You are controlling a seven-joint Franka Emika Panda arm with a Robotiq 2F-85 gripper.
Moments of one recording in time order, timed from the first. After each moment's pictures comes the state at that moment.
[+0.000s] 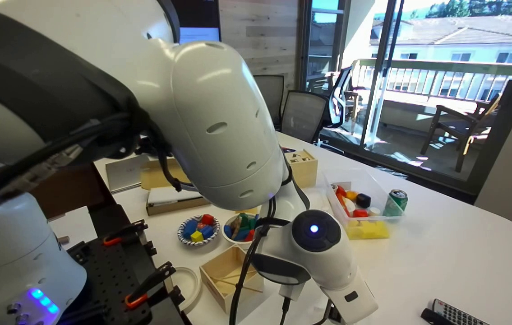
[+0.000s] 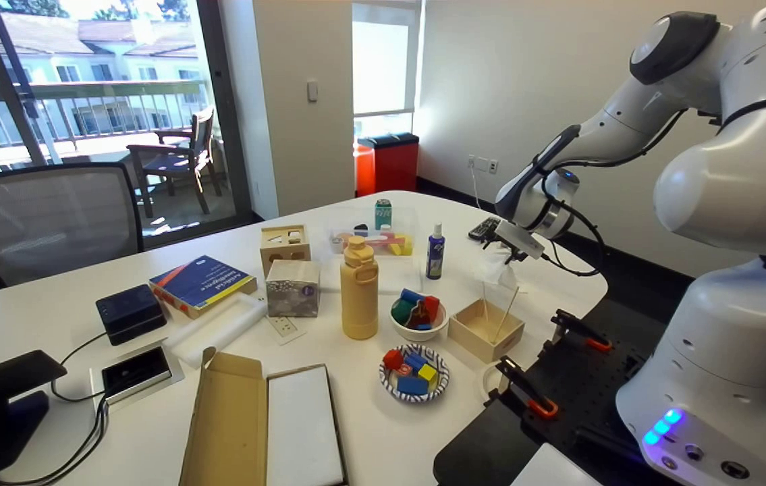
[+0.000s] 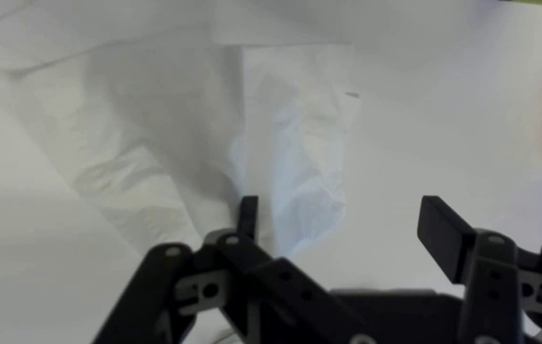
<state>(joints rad) -1.10 0.98 0.41 -1.99 0.12 3.29 0.17</state>
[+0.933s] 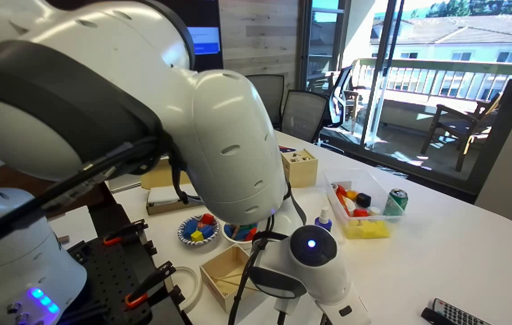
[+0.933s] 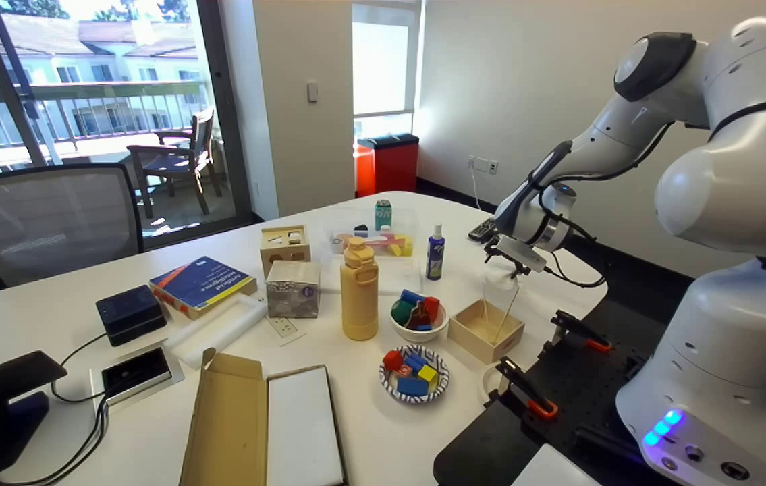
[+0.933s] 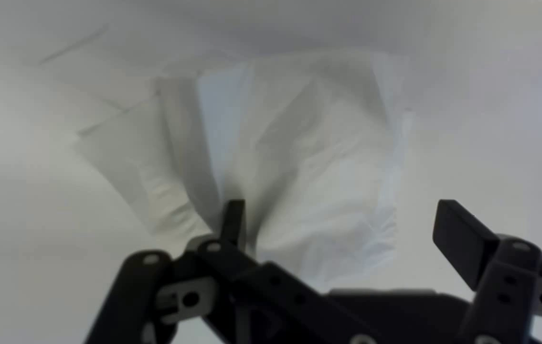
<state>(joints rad) -1.04 1.04 0.33 -1.95 0.12 3.29 0.16</state>
